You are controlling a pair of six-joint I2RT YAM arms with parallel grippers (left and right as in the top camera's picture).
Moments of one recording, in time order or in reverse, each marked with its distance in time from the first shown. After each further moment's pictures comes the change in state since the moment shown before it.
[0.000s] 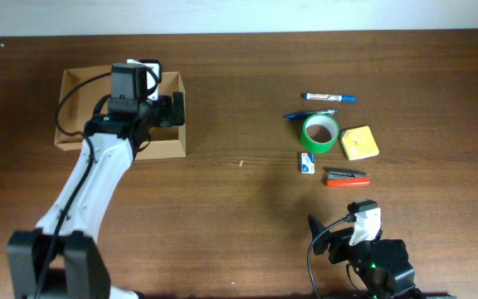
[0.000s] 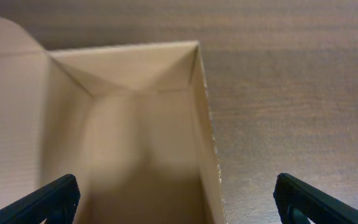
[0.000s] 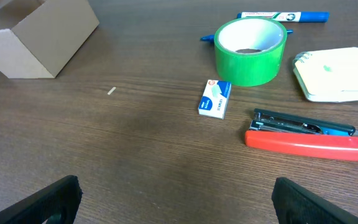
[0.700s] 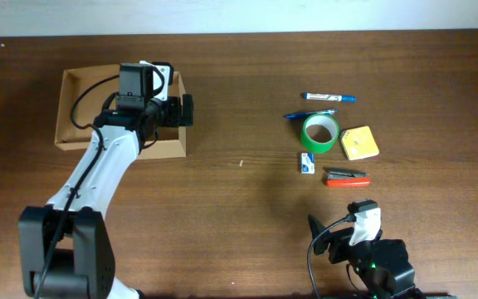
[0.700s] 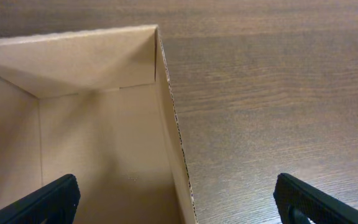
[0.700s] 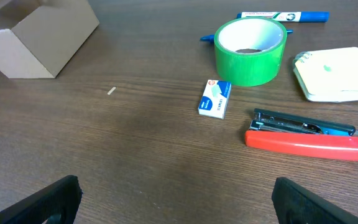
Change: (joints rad) left arm -0.009 0.090 0.006 0.048 0.108 0.018; right arm 0.000 0.000 0.000 0.000 0.000 0.000
